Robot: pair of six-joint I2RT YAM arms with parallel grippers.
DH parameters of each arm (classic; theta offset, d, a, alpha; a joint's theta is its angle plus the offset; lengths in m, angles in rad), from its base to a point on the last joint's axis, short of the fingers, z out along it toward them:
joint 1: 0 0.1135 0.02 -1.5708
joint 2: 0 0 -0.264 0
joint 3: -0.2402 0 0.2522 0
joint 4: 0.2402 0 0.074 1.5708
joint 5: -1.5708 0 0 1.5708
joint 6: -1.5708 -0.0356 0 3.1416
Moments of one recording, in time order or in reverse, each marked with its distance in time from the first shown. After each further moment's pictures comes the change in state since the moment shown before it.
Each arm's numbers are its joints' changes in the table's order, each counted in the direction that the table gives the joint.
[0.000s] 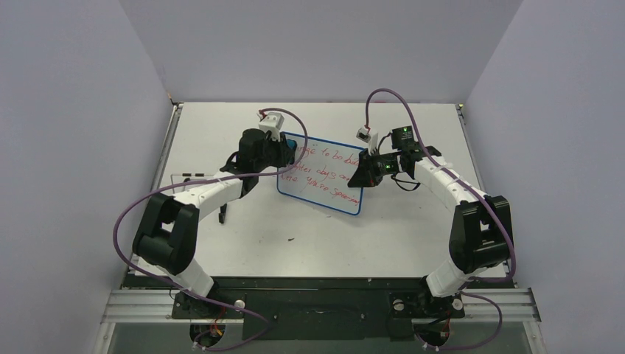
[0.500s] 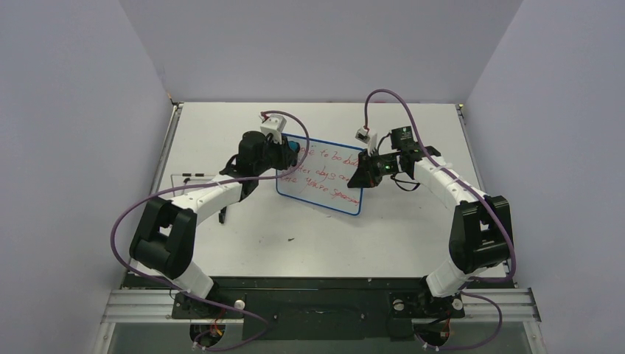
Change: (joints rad) left arm -0.020 -0.035 0.031 -0.020 -0.040 -0.008; right arm 0.003 0.000 0.000 0.004 0.003 0.020
